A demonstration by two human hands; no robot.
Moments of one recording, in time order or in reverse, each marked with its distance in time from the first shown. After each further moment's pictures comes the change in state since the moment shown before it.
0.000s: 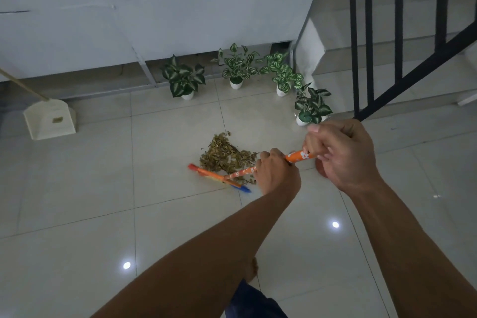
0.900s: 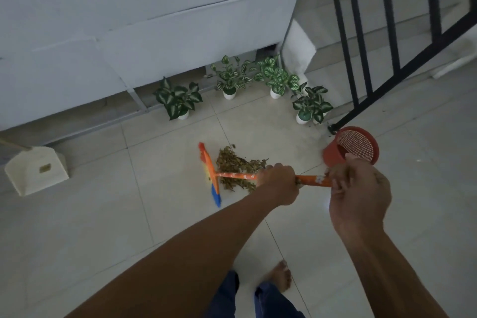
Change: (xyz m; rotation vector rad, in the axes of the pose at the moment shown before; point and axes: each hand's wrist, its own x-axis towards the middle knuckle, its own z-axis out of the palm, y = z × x) left_hand 0.114 -0.071 -0.093 0.648 -0.450 0.619; right_hand 0.013 0.029 0.133 0.181 0.917 0.157
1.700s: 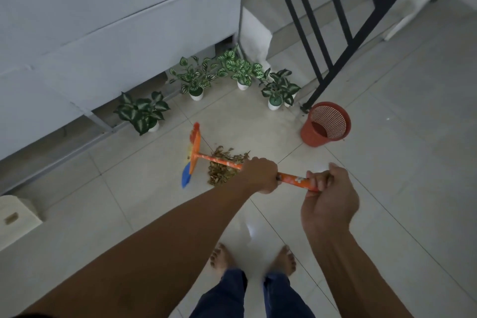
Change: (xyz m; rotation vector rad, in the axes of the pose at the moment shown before) left_hand 0.030 0.000 -0.001 0.336 -0.250 0.240; right_hand -0.013 0.033 -0.007 0.356 0.487 0.167
